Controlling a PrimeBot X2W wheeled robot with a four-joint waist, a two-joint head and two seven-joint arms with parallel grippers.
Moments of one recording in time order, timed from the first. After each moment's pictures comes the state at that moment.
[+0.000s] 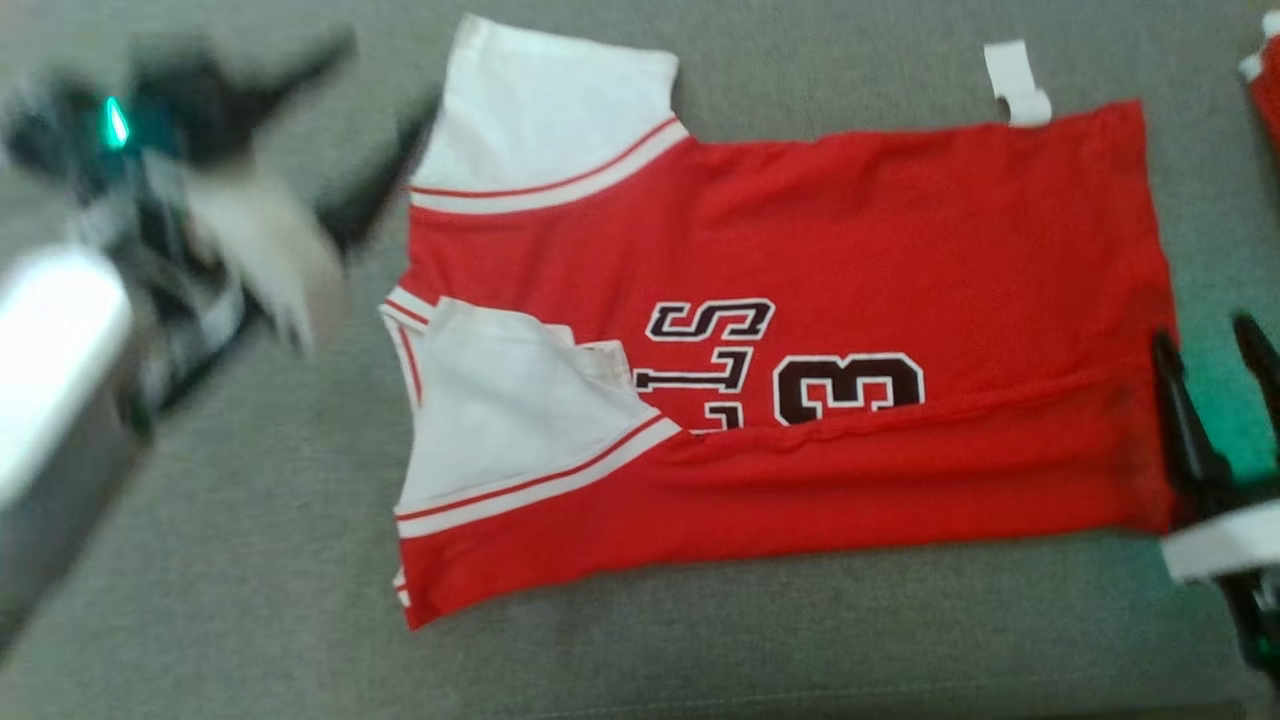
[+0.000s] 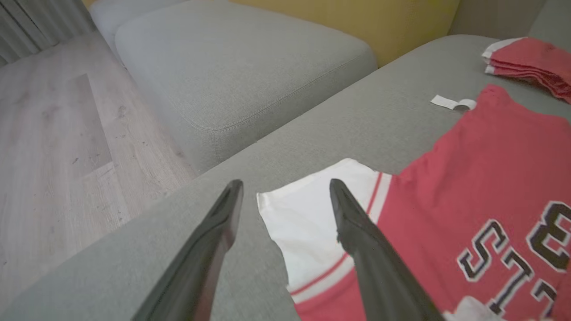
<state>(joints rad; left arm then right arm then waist) -0.78 0.67 -0.72 -0.01 -0.65 -0.04 0.34 -0.03 -0.47 0.09 0.17 0.48 0.13 -0.22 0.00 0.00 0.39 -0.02</state>
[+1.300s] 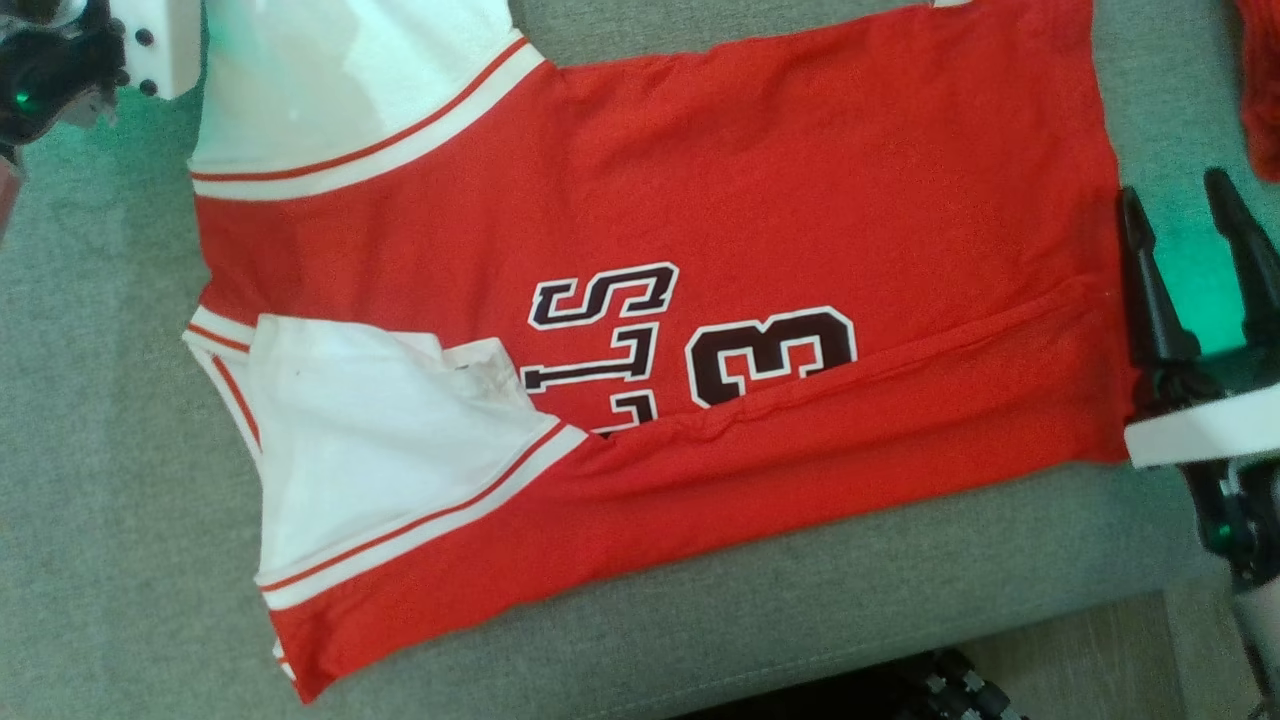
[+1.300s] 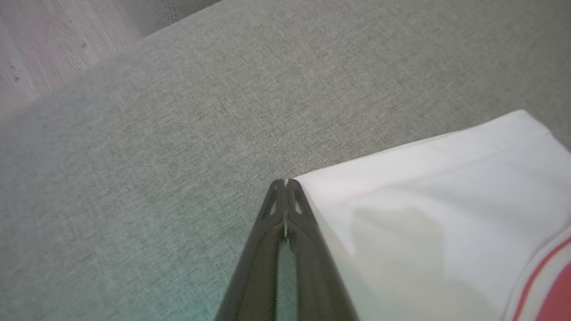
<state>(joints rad) -1.29 0.57 -0.81 0.56 -0.89 -0.13 0.85 -0.25 -0.42 0.14 0.13 0.46 0.13 -0.20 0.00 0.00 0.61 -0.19</state>
